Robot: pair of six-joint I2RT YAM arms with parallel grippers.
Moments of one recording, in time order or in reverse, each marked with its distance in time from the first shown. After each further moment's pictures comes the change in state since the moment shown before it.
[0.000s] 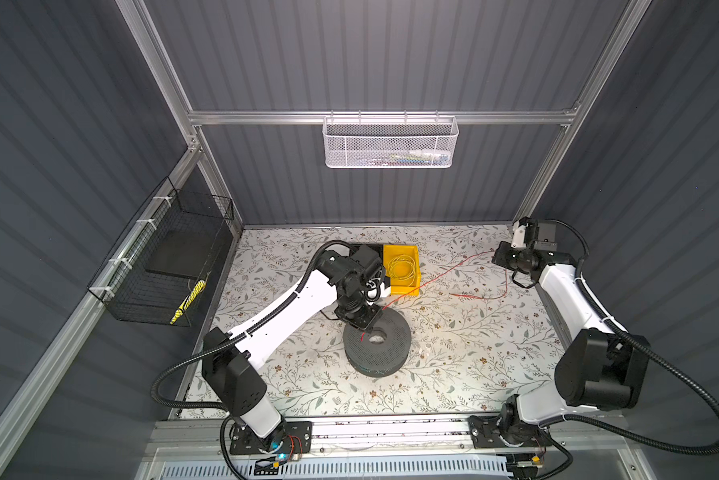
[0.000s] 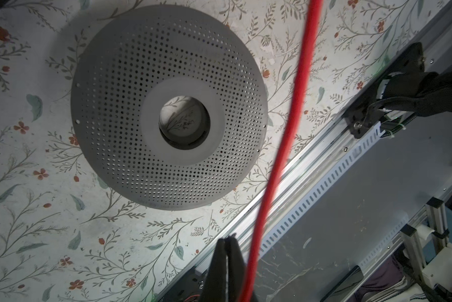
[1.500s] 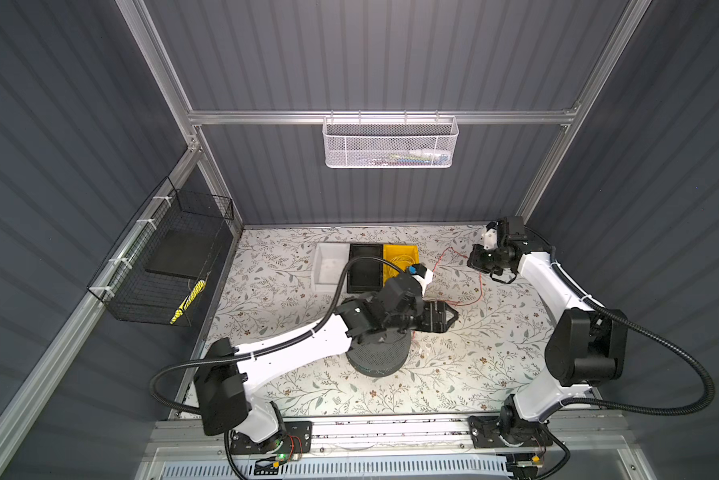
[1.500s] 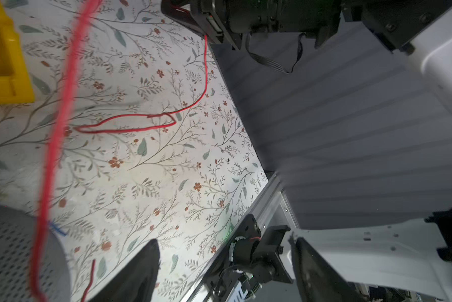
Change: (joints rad) left arm -0.327 -0.081 -0.313 1.196 -0.158 -0.772; right arm 0.147 0.130 0.106 -0.145 -0.152 0.077
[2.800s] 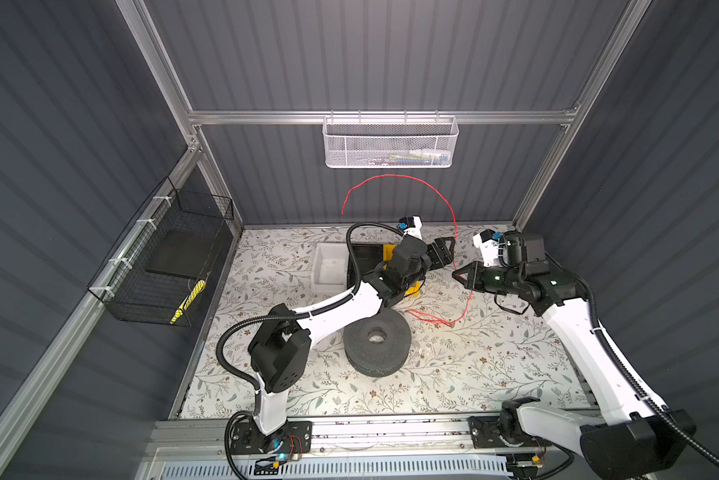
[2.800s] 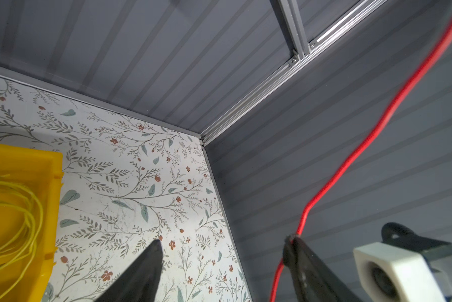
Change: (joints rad) left arm 0.177 0.336 0.265 0.400 -0.252 -0.035; right arm 0.177 -0.476 -0.162 -0.118 -0.208 0.061
